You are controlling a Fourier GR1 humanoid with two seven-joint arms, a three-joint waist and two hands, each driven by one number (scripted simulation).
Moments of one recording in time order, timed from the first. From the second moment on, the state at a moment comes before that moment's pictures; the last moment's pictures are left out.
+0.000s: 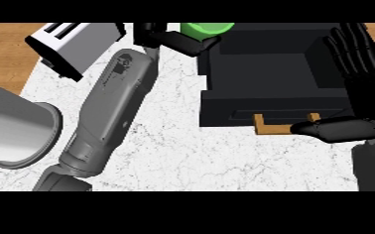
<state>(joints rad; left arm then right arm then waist) -1.05 0.00 0.05 -0.79 0.13 0.15 -0.42 -0.28 -0.23 -0.17 -1.80 -0.12 0.19 0.08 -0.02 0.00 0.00</state>
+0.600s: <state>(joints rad) -1.34 0.00 -0.11 -0.44 0.22 0.34 -0.25 -0.30 -0.22 -0.15 -1.82 -0.14 0.20 0.09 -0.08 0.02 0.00</state>
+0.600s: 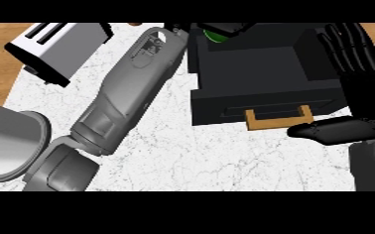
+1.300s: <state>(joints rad) -1.31 0.00 -0.32 -0.30 0.31 0.27 -0.22 -0.39 -0.21 -0.10 -1.78 -0.15 0.24 0.07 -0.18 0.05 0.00</state>
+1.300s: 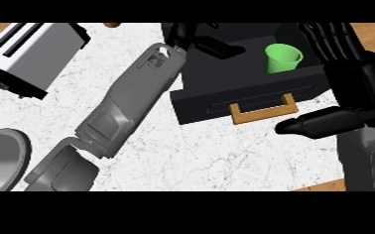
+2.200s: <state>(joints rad) -1.27 0.00 -0.26 -0.40 0.60 0.29 -0.46 -0.38 -0.34 0.15 -1.77 -0.23 0.61 0.20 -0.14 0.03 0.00</state>
